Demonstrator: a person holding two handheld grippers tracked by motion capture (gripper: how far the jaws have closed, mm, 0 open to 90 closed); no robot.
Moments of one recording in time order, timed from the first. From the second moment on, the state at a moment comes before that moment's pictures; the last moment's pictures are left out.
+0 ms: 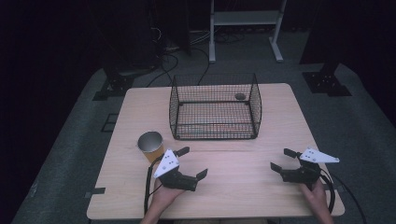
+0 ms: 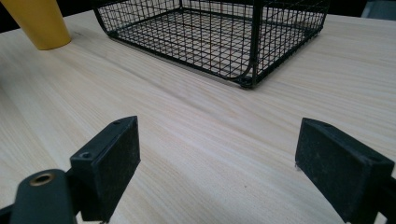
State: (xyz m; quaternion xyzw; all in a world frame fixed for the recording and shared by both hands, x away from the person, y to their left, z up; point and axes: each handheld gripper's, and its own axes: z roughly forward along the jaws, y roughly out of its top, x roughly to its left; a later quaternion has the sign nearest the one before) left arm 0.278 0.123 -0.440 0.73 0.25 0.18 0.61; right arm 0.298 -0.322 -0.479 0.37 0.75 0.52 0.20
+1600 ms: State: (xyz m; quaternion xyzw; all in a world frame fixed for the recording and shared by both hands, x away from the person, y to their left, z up) left arm 0.266 0.200 -0.389 0.73 0.26 0.26 0.57; right arm 0.299 -0.317 -0.479 0.37 0.76 0.50 0.21
